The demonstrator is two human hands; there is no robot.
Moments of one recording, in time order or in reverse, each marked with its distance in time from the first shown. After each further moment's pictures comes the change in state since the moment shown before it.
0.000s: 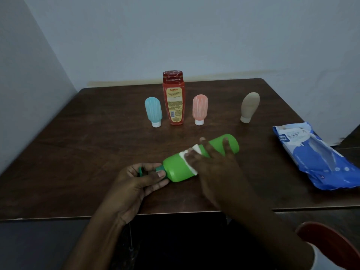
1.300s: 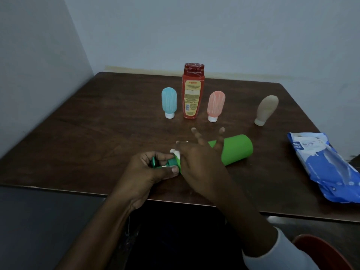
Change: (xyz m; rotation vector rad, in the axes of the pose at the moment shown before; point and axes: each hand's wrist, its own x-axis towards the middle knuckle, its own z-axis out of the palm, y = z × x) left_hand -0.004 -0.010 -0.002 0.139 -0.034 0.140; right_hand 0.045 -0.045 -0.002 0.093 -0.082 0.059
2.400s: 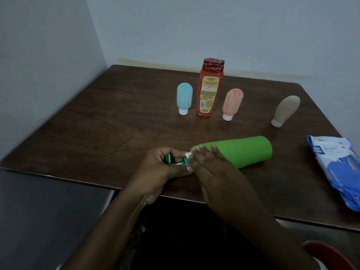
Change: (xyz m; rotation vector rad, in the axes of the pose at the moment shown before) left_hand 0.006 -0.009 -0.006 -0.019 -0.025 0.038; right_hand -0.039 0.008 0.014 -0.035 0.036 -0.329
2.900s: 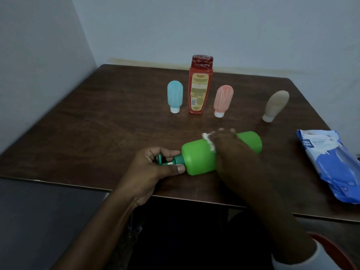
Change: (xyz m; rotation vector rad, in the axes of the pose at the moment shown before) left_hand 0.000 0.000 0.000 0.009 0.024 0.015; right_hand 0.005 0.055 -0.005 0.125 0.047 0.348
